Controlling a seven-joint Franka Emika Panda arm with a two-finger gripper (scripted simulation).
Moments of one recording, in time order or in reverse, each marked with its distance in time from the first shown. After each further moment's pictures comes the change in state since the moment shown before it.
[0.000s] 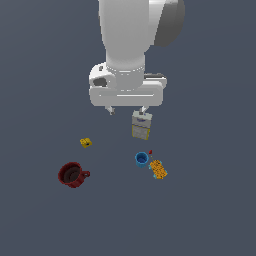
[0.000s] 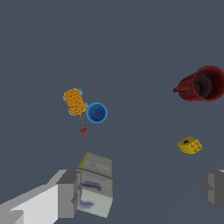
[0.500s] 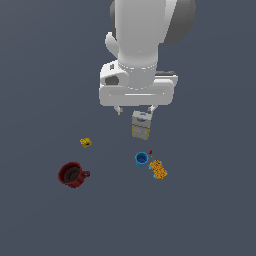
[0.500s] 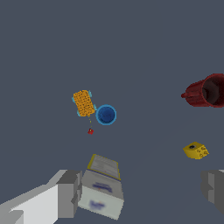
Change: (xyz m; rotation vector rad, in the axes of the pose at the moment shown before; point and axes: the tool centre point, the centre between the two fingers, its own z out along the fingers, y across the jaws) arm 0.003 -0.026 -0.004 -0.005 0.019 -0.038
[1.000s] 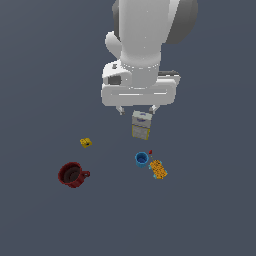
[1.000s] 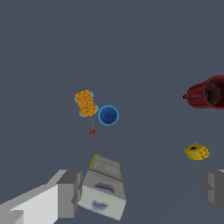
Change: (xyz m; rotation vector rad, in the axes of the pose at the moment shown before) arm 0.001 -0.006 -0.001 -0.001 0.005 -0.010
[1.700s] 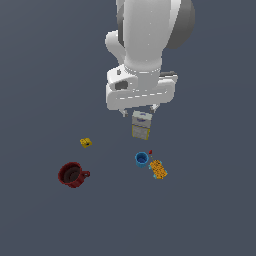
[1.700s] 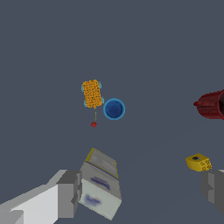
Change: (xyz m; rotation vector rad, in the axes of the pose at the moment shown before) arm -0.014 -0.008 0.016 -0.001 -0.001 -0.166
